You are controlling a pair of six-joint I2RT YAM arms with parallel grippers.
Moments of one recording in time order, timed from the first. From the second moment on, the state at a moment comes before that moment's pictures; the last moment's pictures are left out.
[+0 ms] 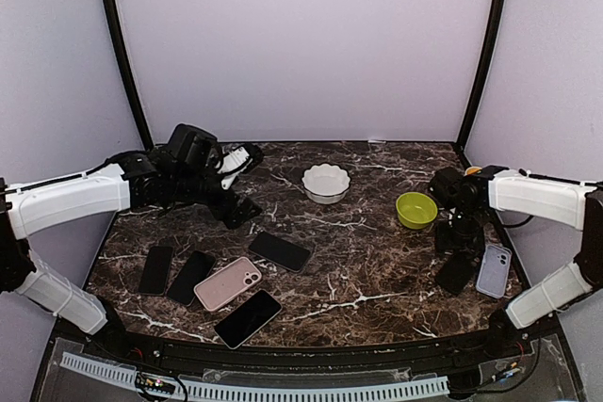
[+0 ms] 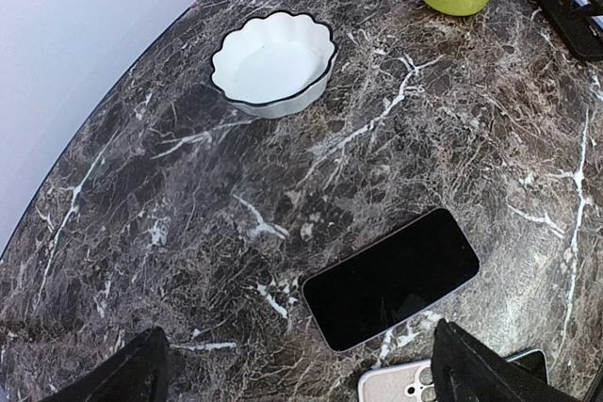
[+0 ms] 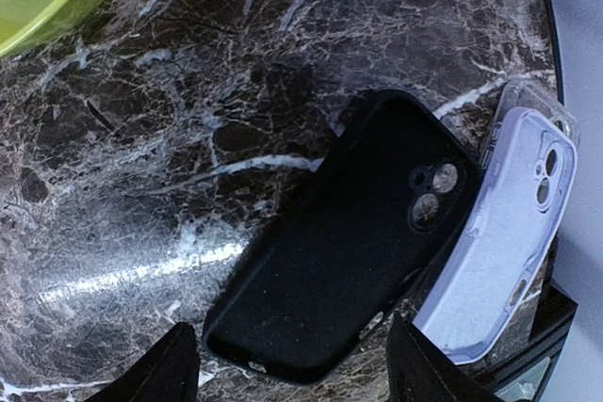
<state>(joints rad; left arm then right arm) -0.73 1.38 1.07 -0.40 0.01 0.25 0.44 1.37 0.88 -1.03 0.27 0.62</state>
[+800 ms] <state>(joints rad) -0.73 1.31 1.02 -0.33 0.06 0.26 0.38 1.47 0.75 -0.80 0.17 0.63</state>
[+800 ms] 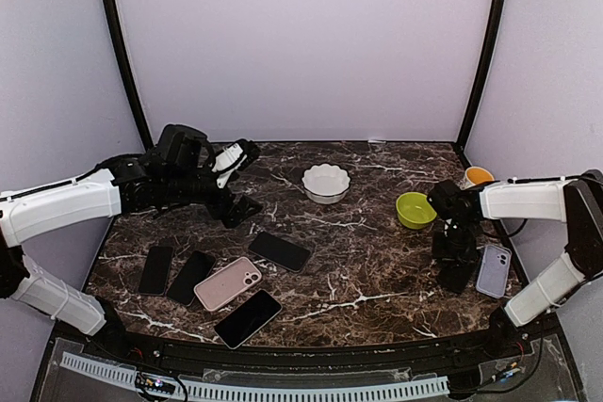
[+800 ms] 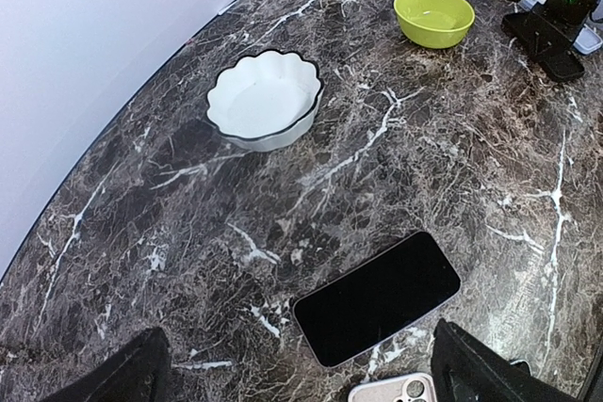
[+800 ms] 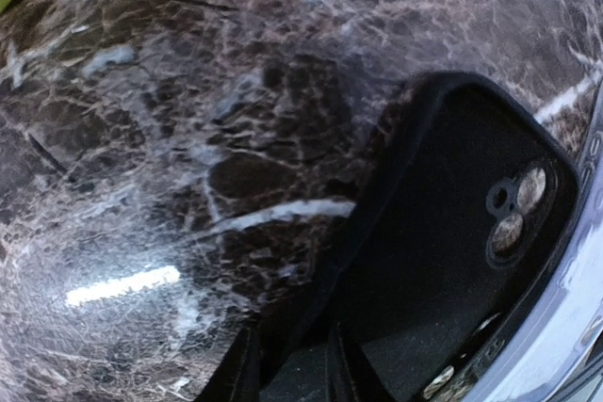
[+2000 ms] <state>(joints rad) -0.73 1.31 0.99 -0.31 0.07 0.27 0.75 1.41 1.46 -1.28 0.11 0.76</state>
